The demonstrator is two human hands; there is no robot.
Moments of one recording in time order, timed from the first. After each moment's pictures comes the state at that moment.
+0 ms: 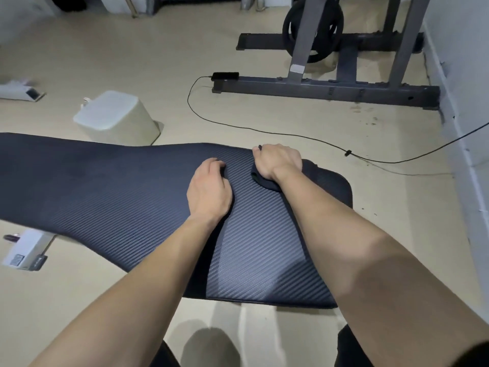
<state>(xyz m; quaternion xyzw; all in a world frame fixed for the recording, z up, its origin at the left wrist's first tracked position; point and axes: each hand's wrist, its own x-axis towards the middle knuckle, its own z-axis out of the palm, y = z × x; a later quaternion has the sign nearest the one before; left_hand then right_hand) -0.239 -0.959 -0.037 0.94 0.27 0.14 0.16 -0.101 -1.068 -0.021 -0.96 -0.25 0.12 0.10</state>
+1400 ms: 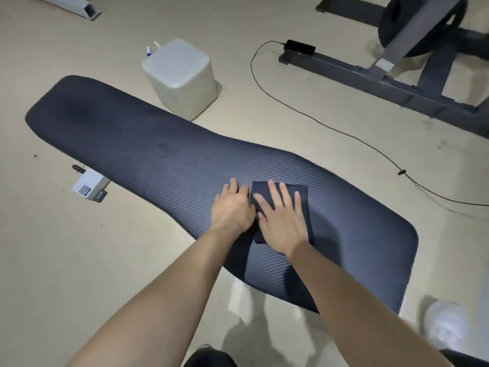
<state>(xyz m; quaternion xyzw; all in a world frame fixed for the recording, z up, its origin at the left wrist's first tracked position) -0.321 -0.852 0.028 0.90 0.35 -0.16 0.19 -0.253 -0.984 -0.019 -0.87 -0.47 0.13 0.03</state>
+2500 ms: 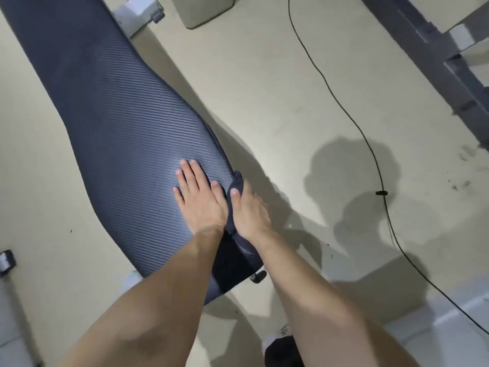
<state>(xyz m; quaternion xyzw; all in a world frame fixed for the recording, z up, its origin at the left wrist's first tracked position) -0.113 -1.080 -0.040 0.67 0.74 -0.03 0.10 -0.015 -1.117 -0.021 -0.75 -0.39 0.51 0.17</state>
